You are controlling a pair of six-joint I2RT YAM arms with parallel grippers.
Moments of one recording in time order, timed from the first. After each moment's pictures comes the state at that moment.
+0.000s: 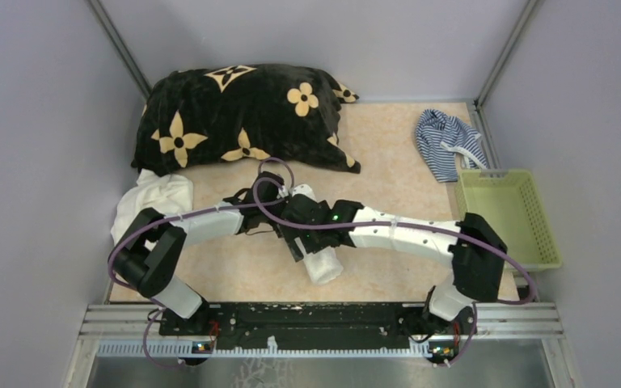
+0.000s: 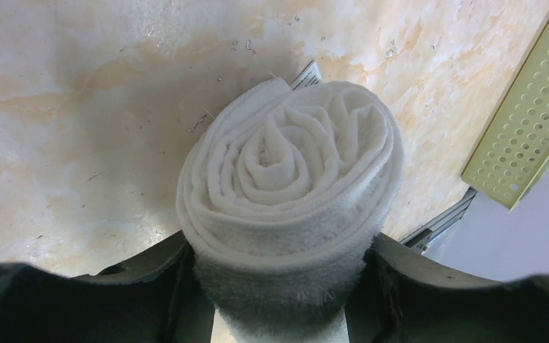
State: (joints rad) left arm -0.65 1.58 0.78 -0.07 0.23 -1.01; right arm 1.12 1.54 1.20 -0.70 0.22 0.52
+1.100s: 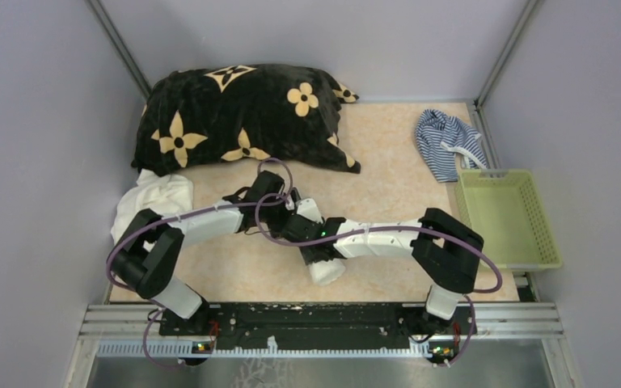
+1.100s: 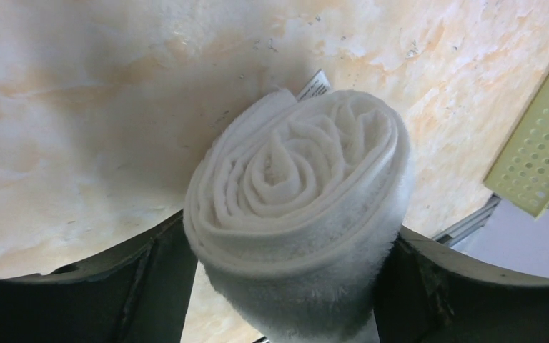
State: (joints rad) left arm -0.64 1.57 0.80 -0.12 0.19 -1.00; right arm 1.16 1.72 1.05 -0.52 0.41 0.64
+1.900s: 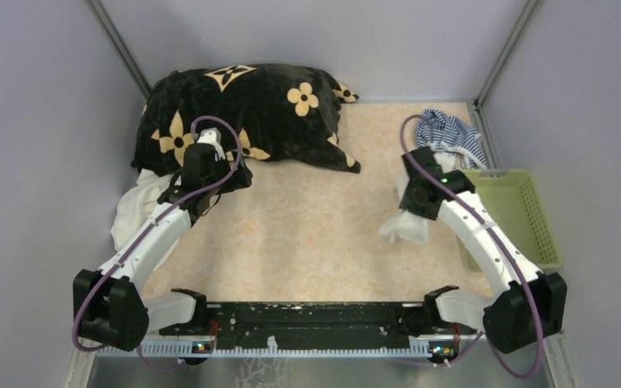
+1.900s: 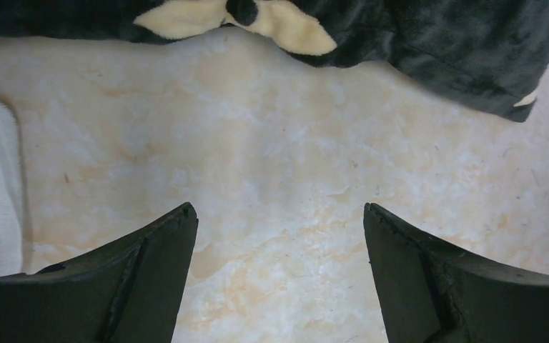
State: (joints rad) left arm -0.27 1.21 0.87 -0.24 -0.08 -0.38; right arm 0.43 1.20 1.03 -0.96 0.35 0.65
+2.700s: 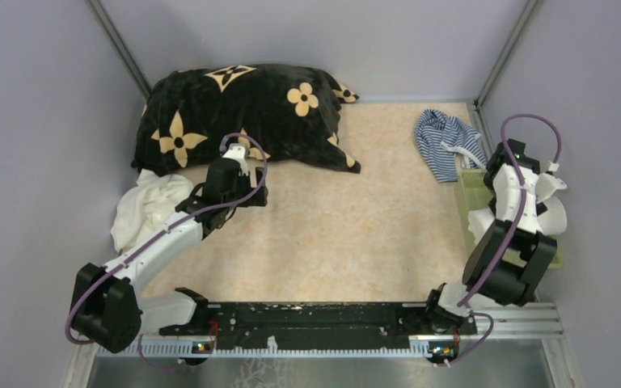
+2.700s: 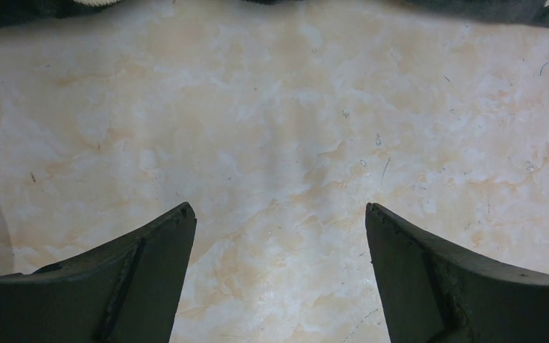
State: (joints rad) left arm -0.47 1.20 0.77 -0.18 -0.20 -0.27; right arm -0.42 1.42 1.17 -1.09 0.72 0.82
